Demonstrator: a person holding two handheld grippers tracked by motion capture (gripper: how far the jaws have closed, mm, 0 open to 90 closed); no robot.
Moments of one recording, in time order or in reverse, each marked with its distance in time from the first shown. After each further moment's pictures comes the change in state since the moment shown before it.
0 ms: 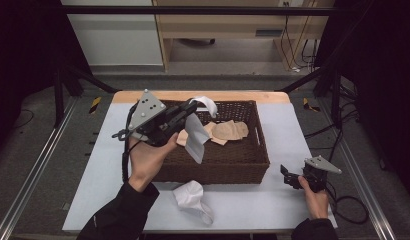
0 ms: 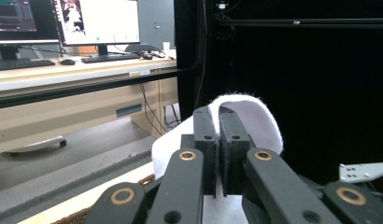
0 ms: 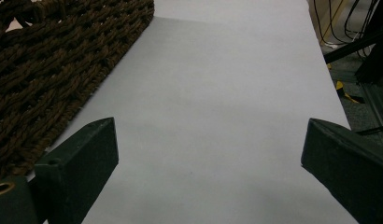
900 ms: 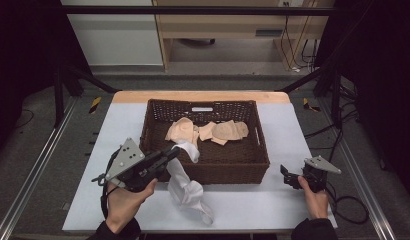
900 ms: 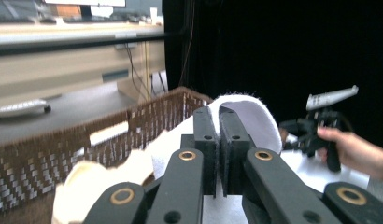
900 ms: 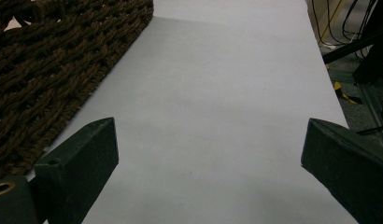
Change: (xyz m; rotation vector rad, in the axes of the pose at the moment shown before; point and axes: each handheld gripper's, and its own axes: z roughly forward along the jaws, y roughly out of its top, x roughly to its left) left arm -0.006 -0.075 -0.059 0.115 -0.046 -0.043; right arm 0.001 0.000 0.000 -0.001 -0.004 -0.005
